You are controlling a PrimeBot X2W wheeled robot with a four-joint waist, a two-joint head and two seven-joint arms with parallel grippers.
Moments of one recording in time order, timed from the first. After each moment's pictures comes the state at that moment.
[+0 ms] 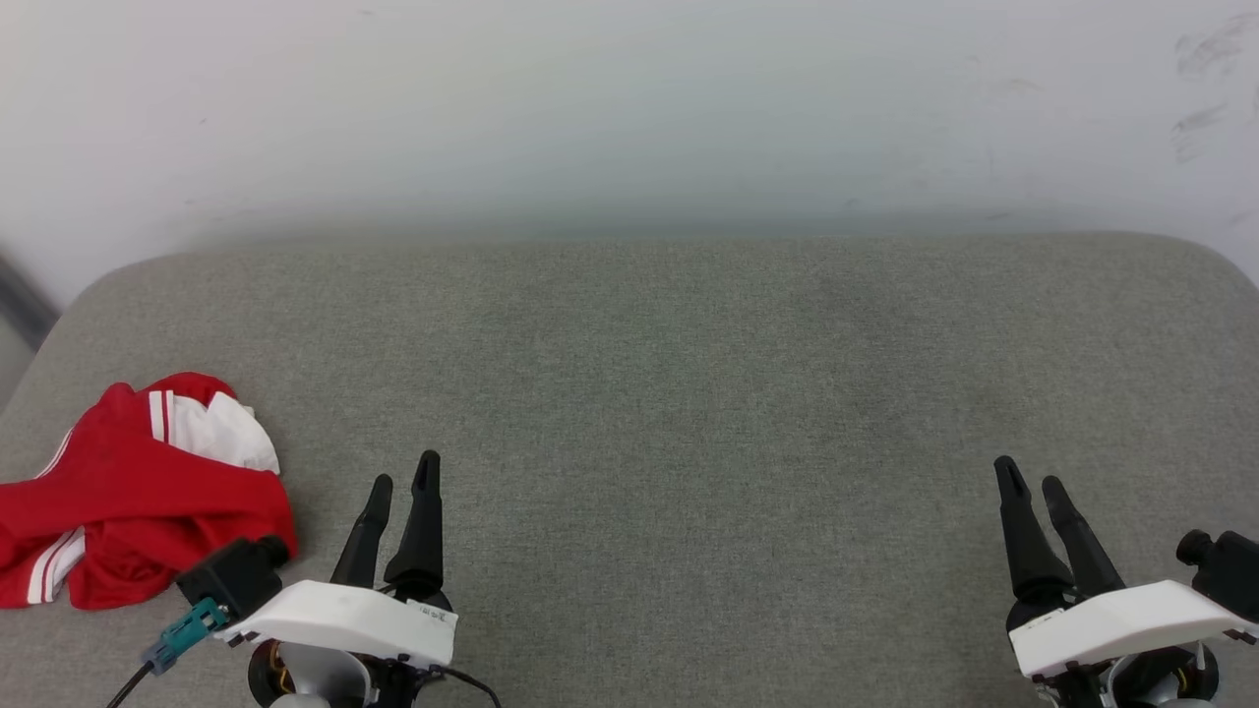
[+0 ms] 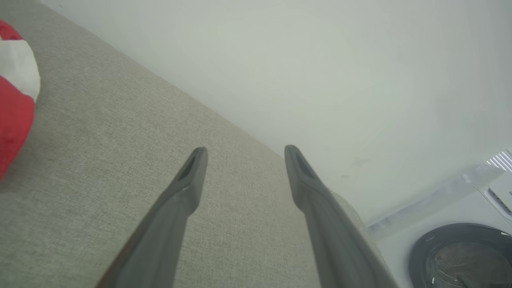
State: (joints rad) left arm -0.07 0.05 -0.05 0.18 -0.78 -0.11 -0.09; right arm -0.02 -0.06 -0.04 0.14 0.70 0.13 -0.03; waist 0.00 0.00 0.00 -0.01
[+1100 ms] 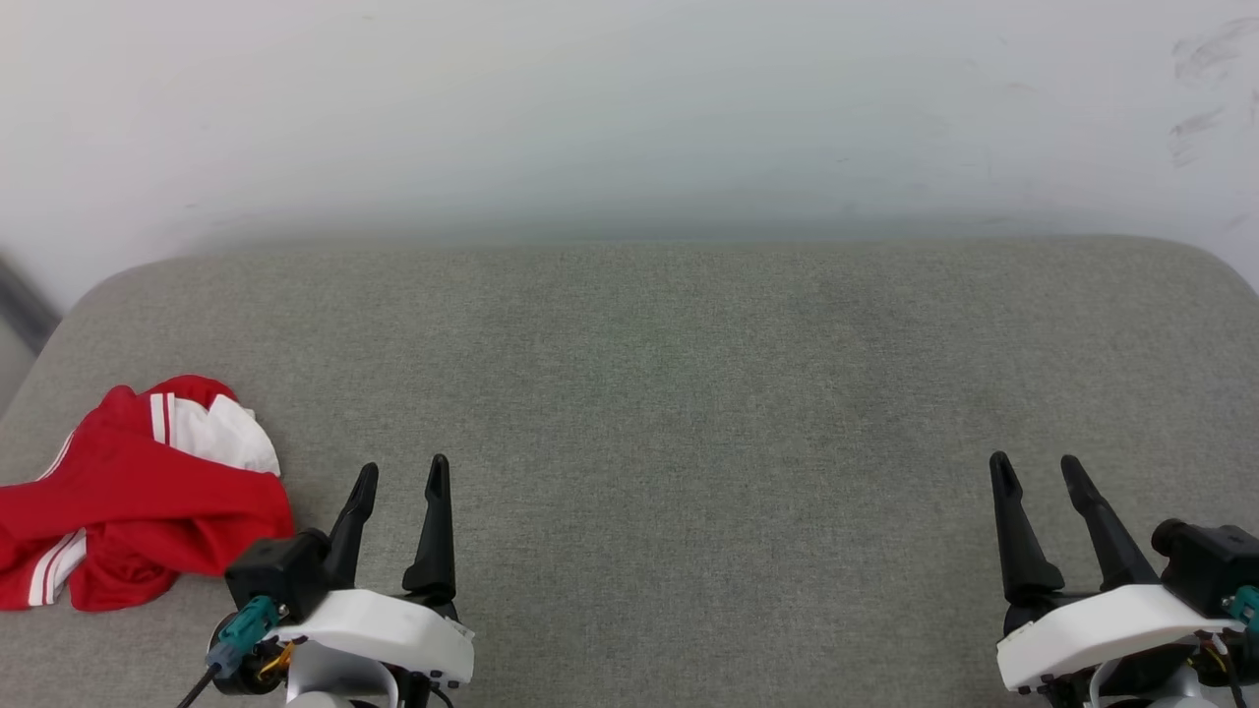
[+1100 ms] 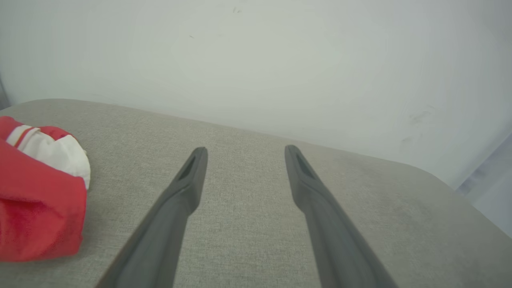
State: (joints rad) left arm -0.07 0.06 -0.07 0.18 -0.37 -0.07 -0.18; right arm 0.00 -0.06 -0.04 0.07 0.30 0.13 -0.07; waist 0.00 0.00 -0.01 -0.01
